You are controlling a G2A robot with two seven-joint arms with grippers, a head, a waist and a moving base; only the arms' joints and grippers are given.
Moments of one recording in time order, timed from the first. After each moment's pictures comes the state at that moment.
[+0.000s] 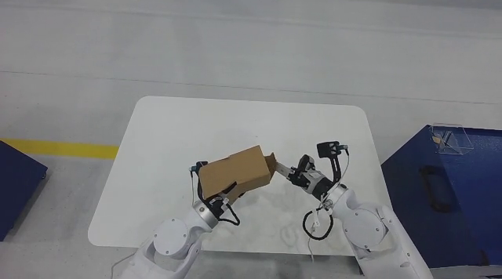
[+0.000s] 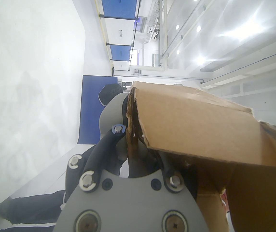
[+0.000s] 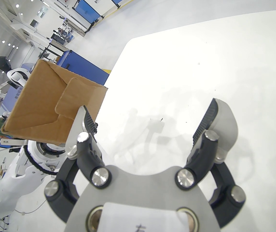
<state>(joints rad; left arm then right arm) 1.29 -1.28 -1.04 -1.61 -0.35 -0.12 -0.32 -1.39 -1.17 1.33 -1.83 -0.53 -0.10 0.49</state>
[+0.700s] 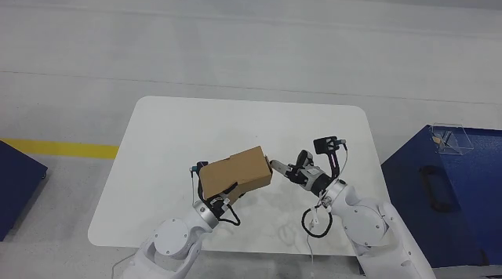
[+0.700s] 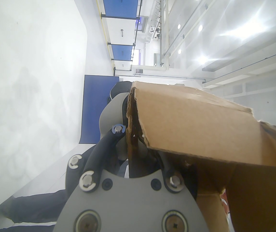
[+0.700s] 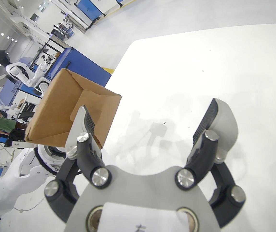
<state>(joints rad) 1.29 -1.28 -1.04 -1.61 -0.35 -0.12 -0.32 -1.36 -1.17 1.32 -1.87 -0.58 -0.06 0.54</state>
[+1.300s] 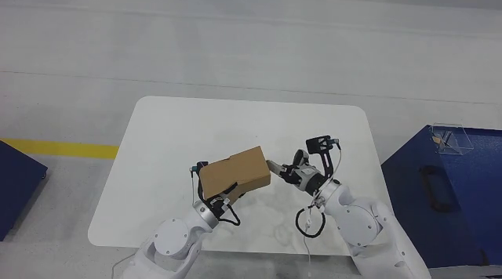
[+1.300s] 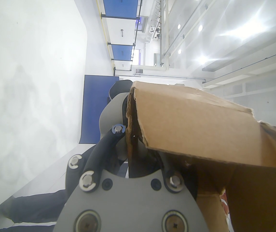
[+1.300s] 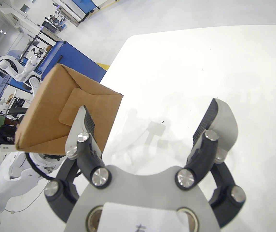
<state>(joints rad) 1.29 -1.28 -1.04 -1.61 -0.35 -0.12 -0.32 -1.35 -1.17 1.29 -1.90 -0.62 -0.03 0.52</state>
